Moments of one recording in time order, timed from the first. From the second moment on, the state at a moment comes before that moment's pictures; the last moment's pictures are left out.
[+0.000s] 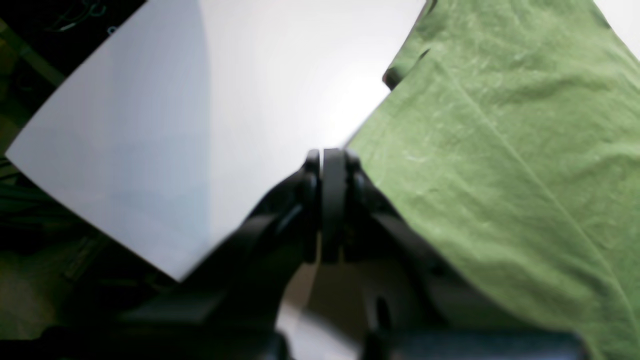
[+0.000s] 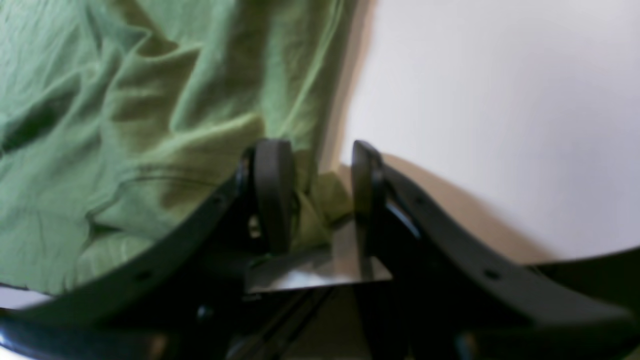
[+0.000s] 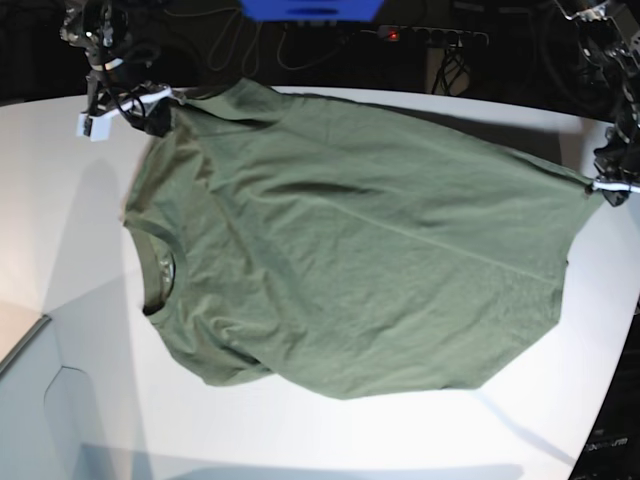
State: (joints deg) left arm 12.5 -11.2 -41.4 89.7 -26.8 -9.8 36.9; right arm -30.5 3.6 18.6 85.7 28.7 16.6 -19.4
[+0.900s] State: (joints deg) left arm 13.3 -10.9 -41.4 89.5 -26.8 -9.8 36.8; right arm -31.9 3.4 16.6 88.1 28.3 16.6 -20.2
